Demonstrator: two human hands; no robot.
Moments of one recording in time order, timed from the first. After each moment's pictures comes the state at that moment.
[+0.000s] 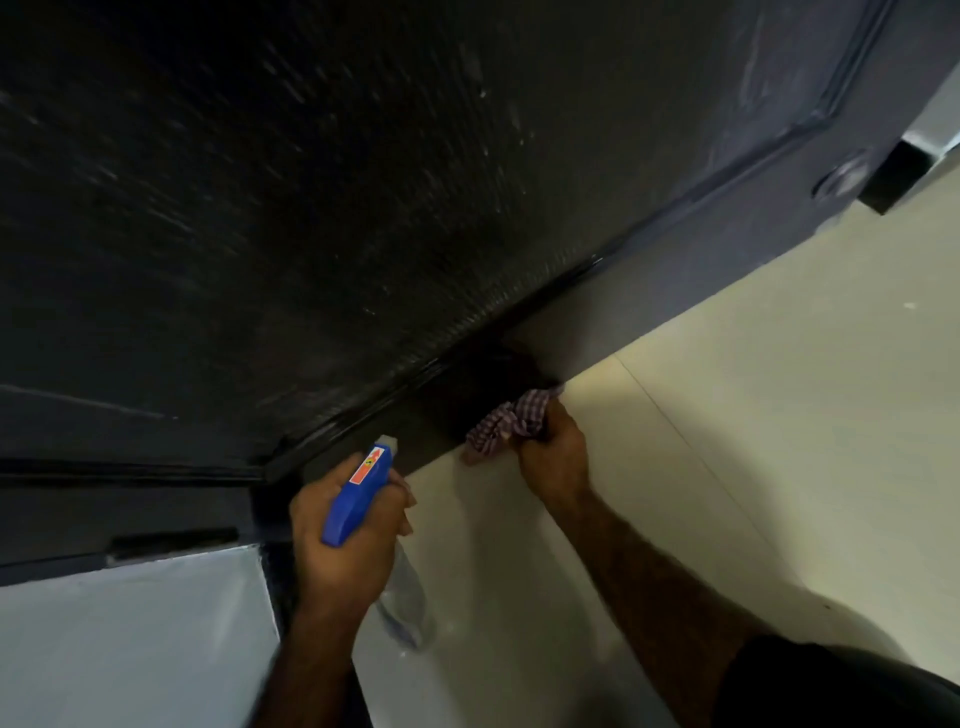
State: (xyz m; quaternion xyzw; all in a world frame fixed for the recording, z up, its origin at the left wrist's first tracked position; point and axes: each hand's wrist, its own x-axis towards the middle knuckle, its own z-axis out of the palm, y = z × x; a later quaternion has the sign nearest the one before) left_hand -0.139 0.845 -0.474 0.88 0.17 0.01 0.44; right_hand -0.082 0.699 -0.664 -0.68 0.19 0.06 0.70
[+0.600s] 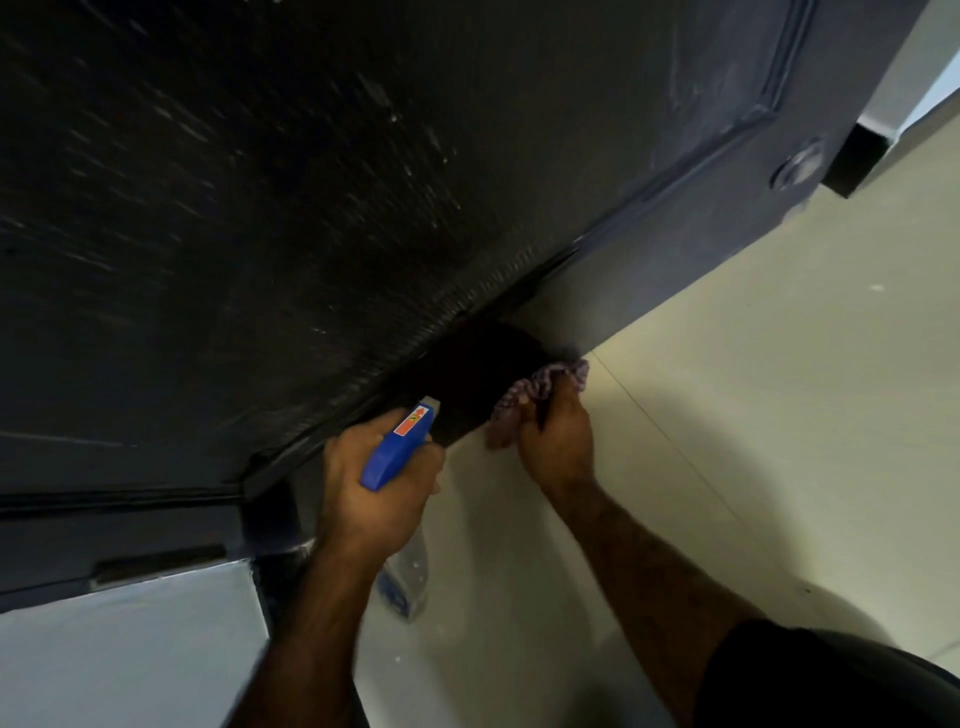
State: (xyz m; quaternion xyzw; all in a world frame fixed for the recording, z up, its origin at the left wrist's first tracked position) left_hand -0.093 0.809 -0.481 0.92 0.11 -0.05 0.38; right_hand -0.073 0.670 -0.633 -0.75 0.24 0.00 0.62
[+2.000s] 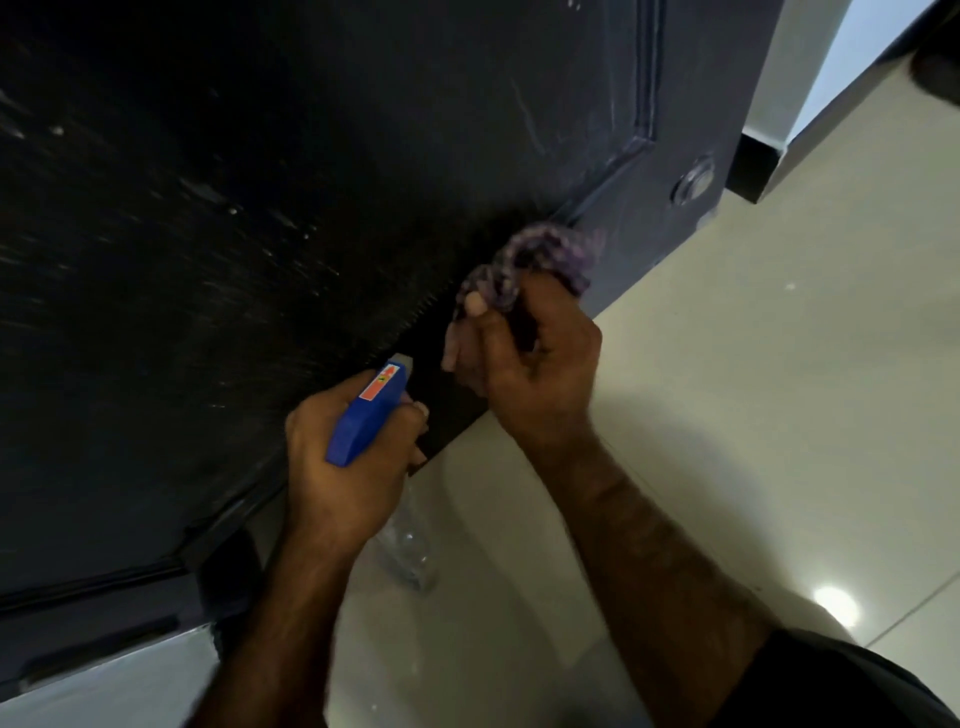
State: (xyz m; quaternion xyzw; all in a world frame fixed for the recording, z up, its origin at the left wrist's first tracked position) left_hand -0.047 0.735 -0.453 0.90 0.01 -0.01 0.43; right_hand -0.016 0.589 -0.537 -0.65 0.13 -0.33 0.67
